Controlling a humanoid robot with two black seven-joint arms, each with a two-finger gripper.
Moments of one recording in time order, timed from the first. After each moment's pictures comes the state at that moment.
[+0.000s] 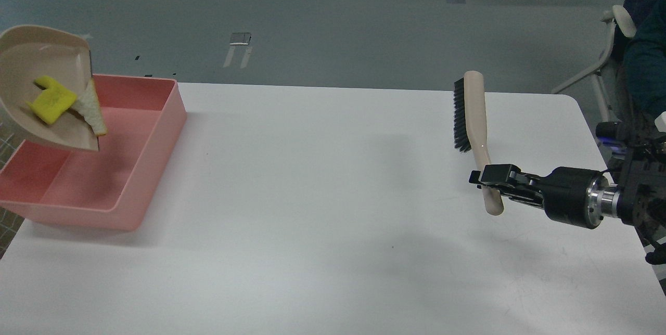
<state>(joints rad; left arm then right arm) 0.20 1.10 -1.59 -1.16 1.35 0.15 -0.44 0.79 -1.01 0.27 1.67 -0.90 0.28 -0.01</state>
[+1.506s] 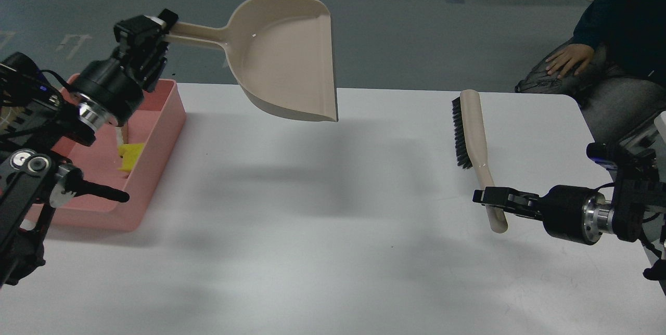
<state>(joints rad) -0.22 0.46 -1.34 -1.49 1.16 -0.13 -0.06 0.72 -0.98 0.27 1.62 -1.06 0.28 0.01</state>
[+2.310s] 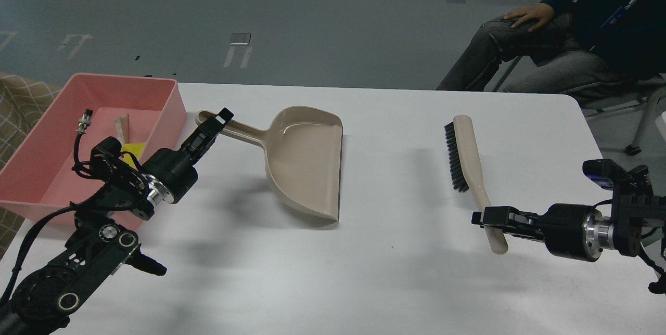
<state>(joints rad) -0.09 0.42 -1.15 -1.39 1.47 -0.01 -0.20 0.67 -0.97 0.27 1.57 -1.06 0.37 0.08</state>
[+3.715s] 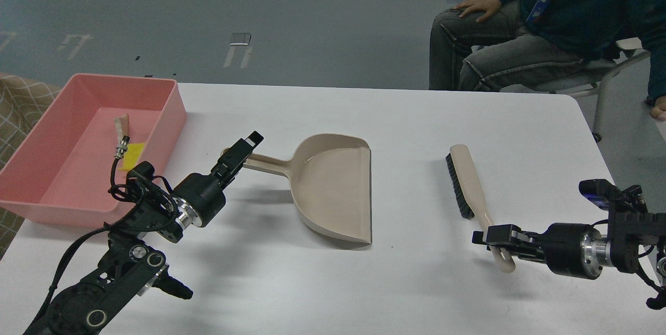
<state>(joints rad) -0.06 0.33 -1.09 -1.37 1.45 -0.02 -0.20 0.60 -0.94 0.27 1.52 -1.05 0.40 0.07</state>
